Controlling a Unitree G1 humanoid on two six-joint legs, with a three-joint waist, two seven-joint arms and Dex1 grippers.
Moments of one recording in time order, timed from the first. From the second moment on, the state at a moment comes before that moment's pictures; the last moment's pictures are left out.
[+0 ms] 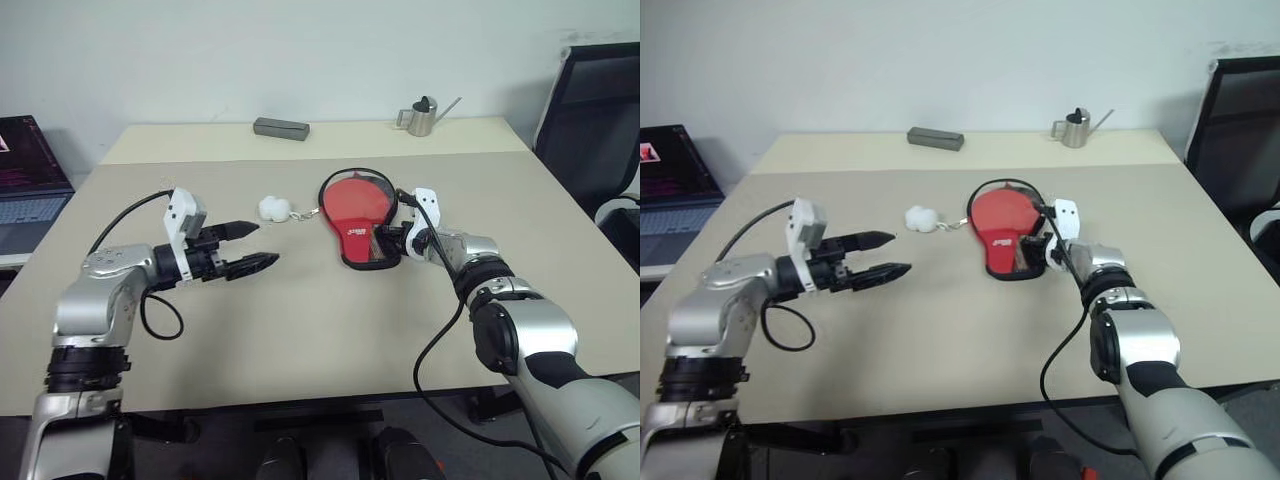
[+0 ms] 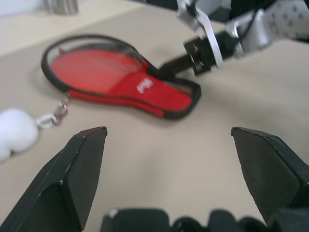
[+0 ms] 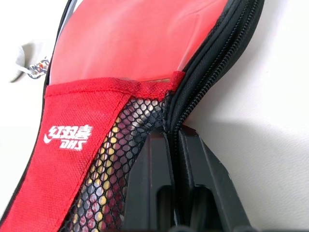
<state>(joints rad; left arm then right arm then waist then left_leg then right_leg) -0.47 0.77 0.15 0.08 -0.49 0.51 -1.17 -1.20 -0.19 -0.23 1.23 0.20 0.49 0.39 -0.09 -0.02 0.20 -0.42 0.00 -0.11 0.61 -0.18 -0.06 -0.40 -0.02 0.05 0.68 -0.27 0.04</state>
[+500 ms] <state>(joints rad) -0.21 0.87 0.20 -0.15 -0.62 0.65 -1.22 -0.89 -0.15 -0.18 0.48 0.33 1.08 0.40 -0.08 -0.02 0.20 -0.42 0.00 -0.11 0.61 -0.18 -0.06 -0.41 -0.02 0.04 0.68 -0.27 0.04</state>
